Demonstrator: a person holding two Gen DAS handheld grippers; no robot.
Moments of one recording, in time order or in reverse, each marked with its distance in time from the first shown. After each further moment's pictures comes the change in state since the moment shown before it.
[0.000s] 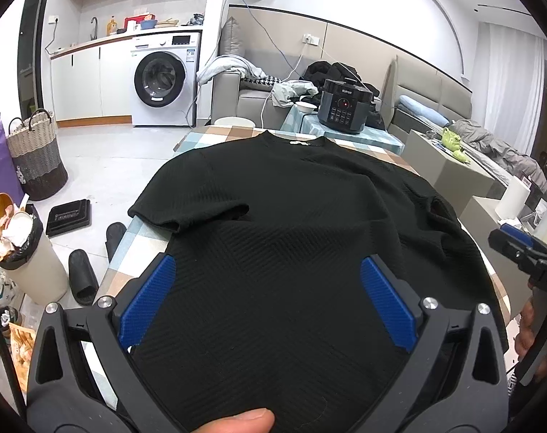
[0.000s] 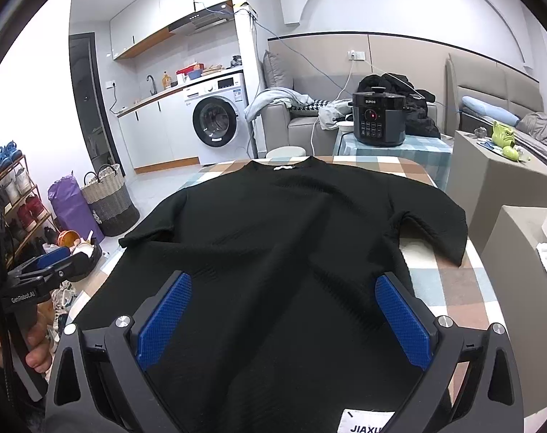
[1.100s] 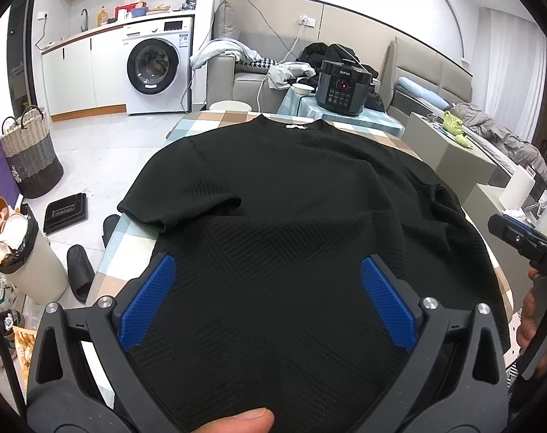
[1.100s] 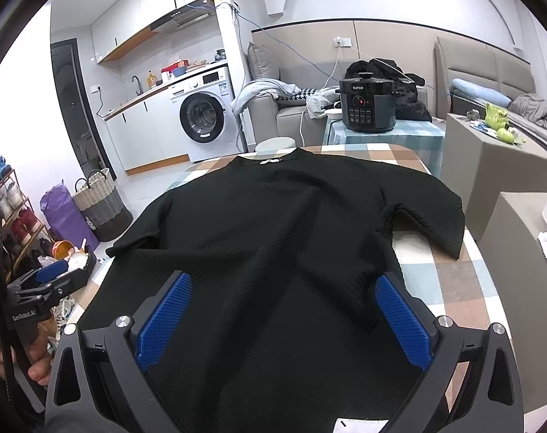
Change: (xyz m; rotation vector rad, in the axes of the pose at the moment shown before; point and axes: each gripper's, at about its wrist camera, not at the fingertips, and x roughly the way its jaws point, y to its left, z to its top) left arm 0.032 -0.004 0.012 0.018 0.091 -0.005; right arm 0.020 -0.019 0.013 0.070 0.048 -0.015
